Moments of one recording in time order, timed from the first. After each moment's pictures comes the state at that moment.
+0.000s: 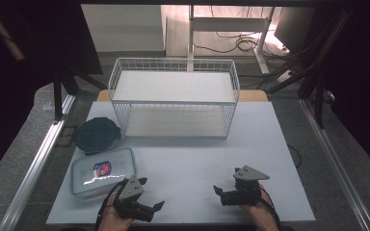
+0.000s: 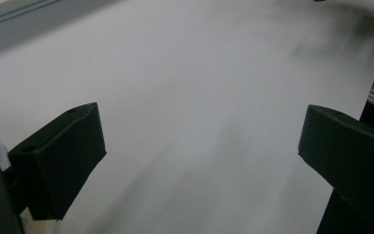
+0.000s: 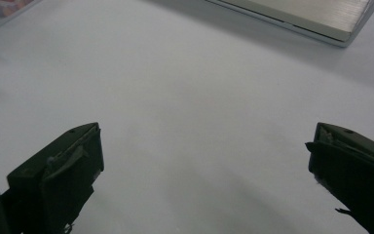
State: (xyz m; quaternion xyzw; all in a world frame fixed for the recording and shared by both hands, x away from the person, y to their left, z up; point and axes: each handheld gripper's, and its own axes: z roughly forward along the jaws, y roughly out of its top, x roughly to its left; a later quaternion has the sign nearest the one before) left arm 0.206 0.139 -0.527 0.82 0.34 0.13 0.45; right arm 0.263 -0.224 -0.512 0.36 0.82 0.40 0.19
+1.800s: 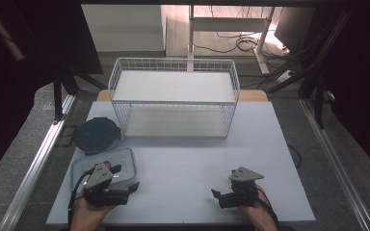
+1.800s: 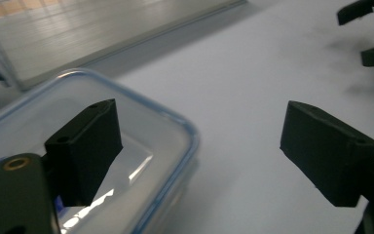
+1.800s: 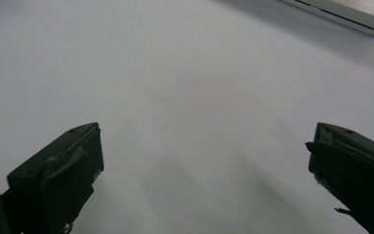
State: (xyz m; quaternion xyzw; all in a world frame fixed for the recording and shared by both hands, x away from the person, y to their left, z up) left arm 0.208 0.207 -0.484 0.77 0.41 0.19 0.45; right arm 0.264 -0.219 -0.519 0.34 0.84 0.38 0.17
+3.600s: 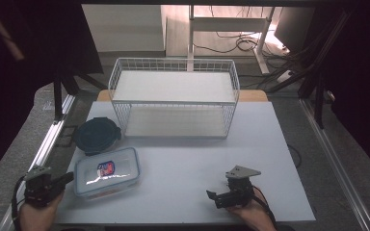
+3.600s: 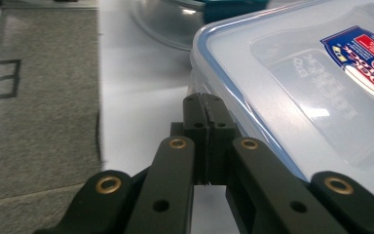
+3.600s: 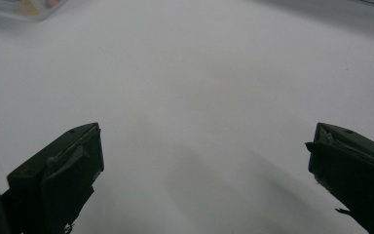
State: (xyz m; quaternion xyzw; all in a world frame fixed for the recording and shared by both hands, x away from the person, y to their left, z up) left arm 0.199 0.347 -0.513 0.67 0.62 0.19 0.37; right arm 0.266 -0.208 -0.515 0.36 0.84 0.40 0.11
